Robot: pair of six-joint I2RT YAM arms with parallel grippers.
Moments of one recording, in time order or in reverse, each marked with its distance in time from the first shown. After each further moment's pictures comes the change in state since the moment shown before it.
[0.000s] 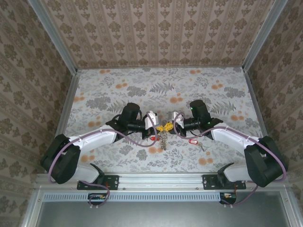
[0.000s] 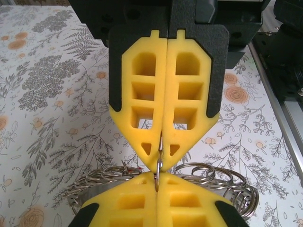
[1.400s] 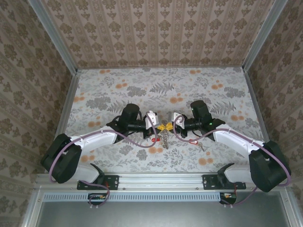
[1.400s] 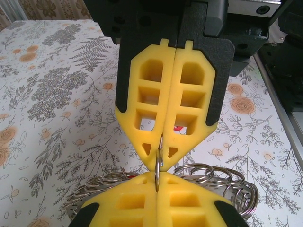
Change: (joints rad) left arm -0.006 0.006 -0.032 0.119 -0.008 -0.039; right arm 0.010 -0.060 -0.003 -0.055 0.117 -0.049
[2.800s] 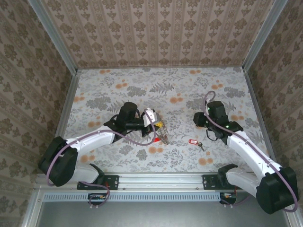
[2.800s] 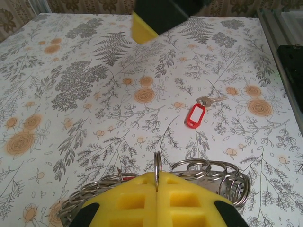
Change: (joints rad) left arm 0.022 -0.044 0.017 -0.054 -0.064 -0.031; right arm -0.179 -0.239 -0.003 -0.369 0.748 1.190
